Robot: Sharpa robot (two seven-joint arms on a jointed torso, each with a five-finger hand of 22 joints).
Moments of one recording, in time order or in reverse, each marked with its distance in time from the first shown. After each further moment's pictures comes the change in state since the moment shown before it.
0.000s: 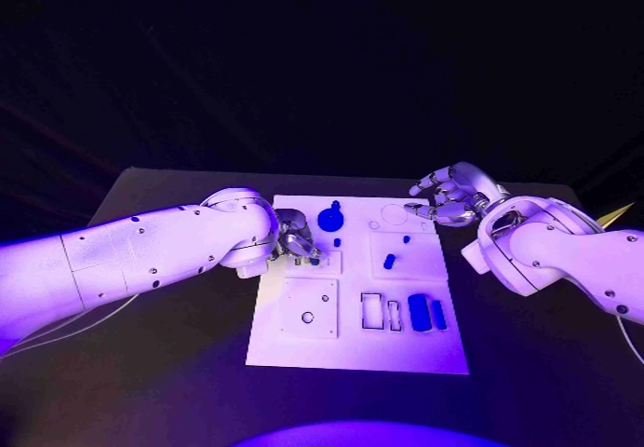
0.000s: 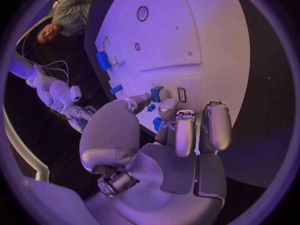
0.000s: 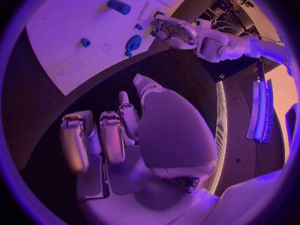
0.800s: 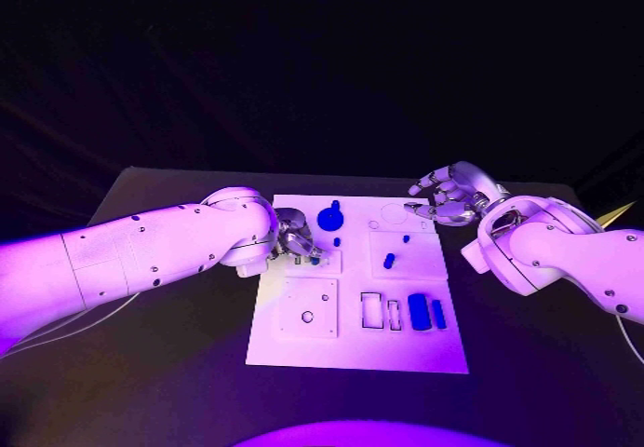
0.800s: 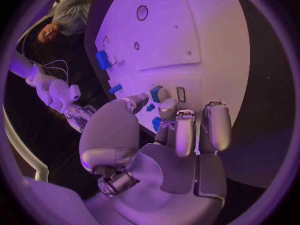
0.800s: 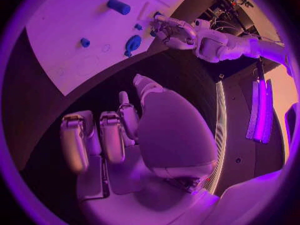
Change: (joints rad) left arm 0.000 0.004 -0.001 -0.010 0.007 0.001 0.000; left_hand -0.004 -0.004 -0.082 0.056 0.000 0.003 0.003 -0.004 0.000 0.000 0.000 0.000 0.003 0.000 0.000 0.000 0.000 0.000 0.004 -0.004 0.000 0.002; right arm -0.001 0.000 0.000 0.000 0.001 0.000 0.006; right_hand 0.000 0.000 0.003 0.003 0.000 -0.003 0.003 0.000 0.000 0.000 0.000 0.000 0.000 0.000 0.000 -0.004 0.000 0.000 0.000 0.000 0.000 0.001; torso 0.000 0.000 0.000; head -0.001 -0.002
